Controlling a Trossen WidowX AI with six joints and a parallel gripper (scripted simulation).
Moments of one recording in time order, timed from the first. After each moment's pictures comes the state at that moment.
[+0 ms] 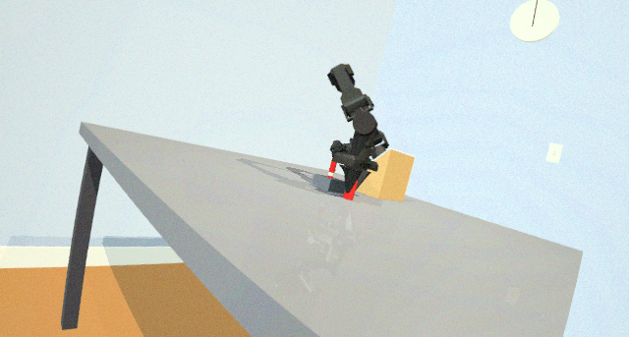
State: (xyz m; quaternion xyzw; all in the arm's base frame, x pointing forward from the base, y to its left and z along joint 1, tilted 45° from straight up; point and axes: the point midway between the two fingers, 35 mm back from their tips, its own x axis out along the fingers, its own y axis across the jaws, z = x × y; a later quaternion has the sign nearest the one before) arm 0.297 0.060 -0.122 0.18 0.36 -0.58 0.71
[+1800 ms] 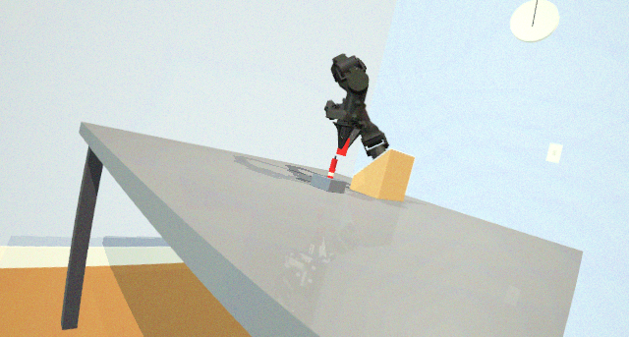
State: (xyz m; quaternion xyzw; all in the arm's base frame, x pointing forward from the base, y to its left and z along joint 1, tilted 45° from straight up) arm 0.278 0.082 0.010 0.18 0.36 -0.58 0.71
